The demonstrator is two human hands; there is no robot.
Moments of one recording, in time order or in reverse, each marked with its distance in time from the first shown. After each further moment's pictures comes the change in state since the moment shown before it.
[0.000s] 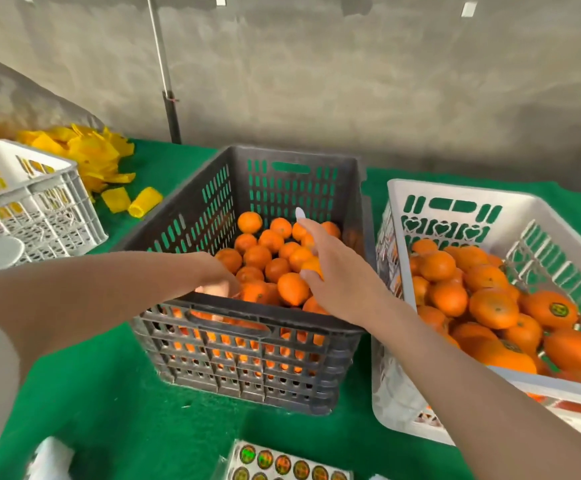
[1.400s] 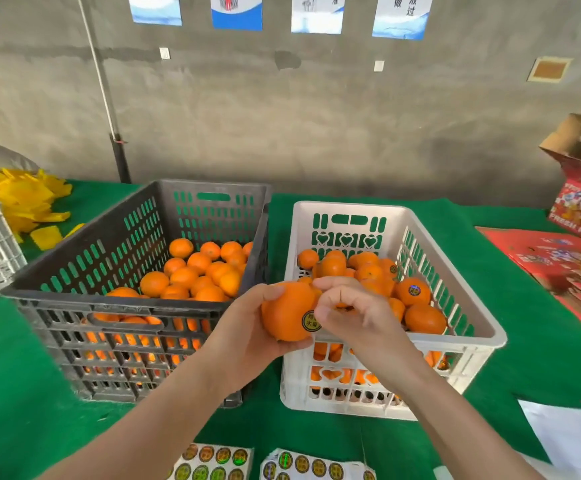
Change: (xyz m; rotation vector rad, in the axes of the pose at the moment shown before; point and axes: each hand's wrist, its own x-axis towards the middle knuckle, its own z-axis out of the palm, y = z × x) left_hand -0.197 0.222 0.039 -2.167 -0.028 0.885; right_hand -0.184 0.035 -0.109 0.632 0.175 0.118
